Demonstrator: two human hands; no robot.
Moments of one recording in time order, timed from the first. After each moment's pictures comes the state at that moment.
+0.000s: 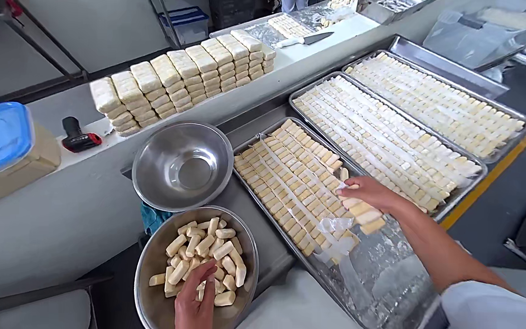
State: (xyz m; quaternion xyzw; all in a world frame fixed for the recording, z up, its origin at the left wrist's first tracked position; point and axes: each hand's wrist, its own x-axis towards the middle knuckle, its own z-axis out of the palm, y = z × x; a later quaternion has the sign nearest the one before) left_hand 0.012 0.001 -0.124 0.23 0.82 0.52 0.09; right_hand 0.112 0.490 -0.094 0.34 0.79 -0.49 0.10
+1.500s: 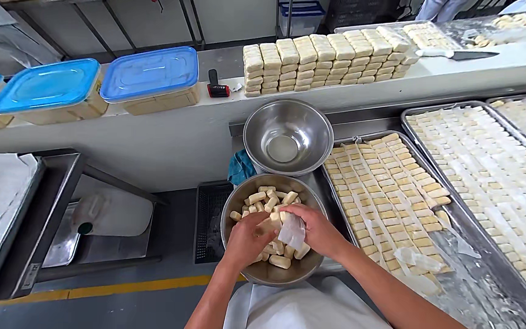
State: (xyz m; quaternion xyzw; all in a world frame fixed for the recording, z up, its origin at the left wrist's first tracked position) left_hand -0.026 -0.060 -0.106 0.13 0.86 0.44 0.22; right_hand 0.004 0.169 -0.097 -0.10 0.87 -0.47 0.08
